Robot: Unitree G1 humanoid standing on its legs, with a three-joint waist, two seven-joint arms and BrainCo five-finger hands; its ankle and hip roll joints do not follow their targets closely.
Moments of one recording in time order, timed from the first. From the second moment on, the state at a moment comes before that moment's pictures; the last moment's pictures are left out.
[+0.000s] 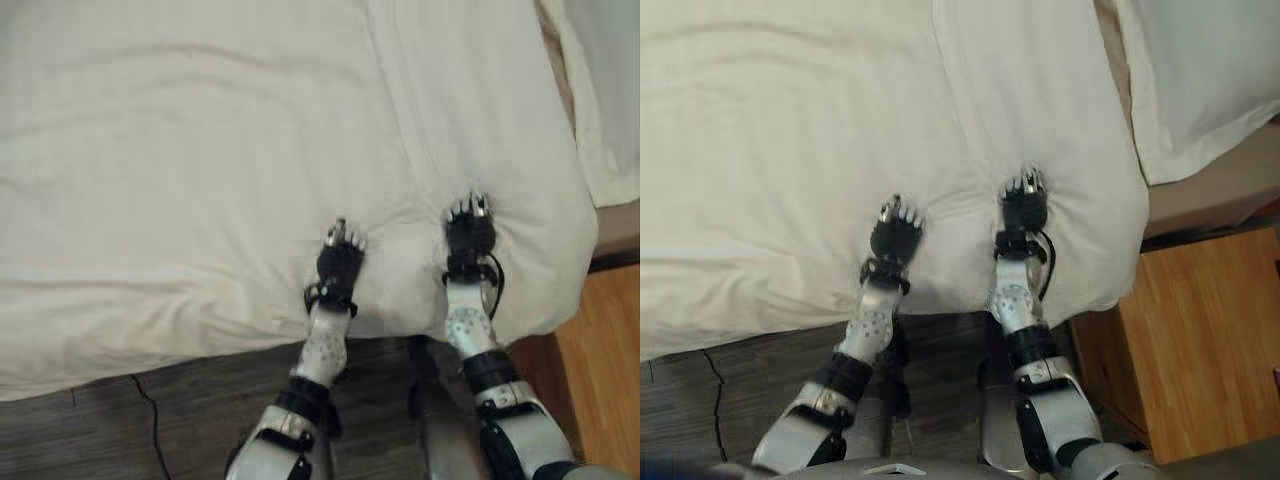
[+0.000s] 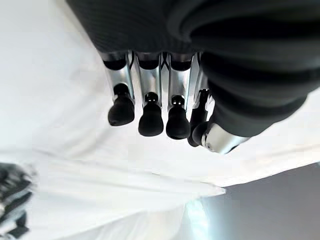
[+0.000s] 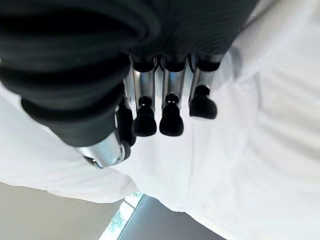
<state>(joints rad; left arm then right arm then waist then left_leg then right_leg) -0.26 -0.07 -0.18 0.49 -1.28 -0.16 -0.14 -0.46 -0.06 -0.02 0.54 1.10 -0.37 -0.02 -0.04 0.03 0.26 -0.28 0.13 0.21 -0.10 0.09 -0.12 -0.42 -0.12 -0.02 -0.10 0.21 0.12</state>
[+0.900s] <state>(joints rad) -0.01 0.51 0.35 0.15 -1.13 -0.28 -0.03 -0.03 -0.39 -0.23 0.54 0.74 -0.18 -0.16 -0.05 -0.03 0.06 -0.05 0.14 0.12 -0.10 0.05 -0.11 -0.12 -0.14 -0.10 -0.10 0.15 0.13</state>
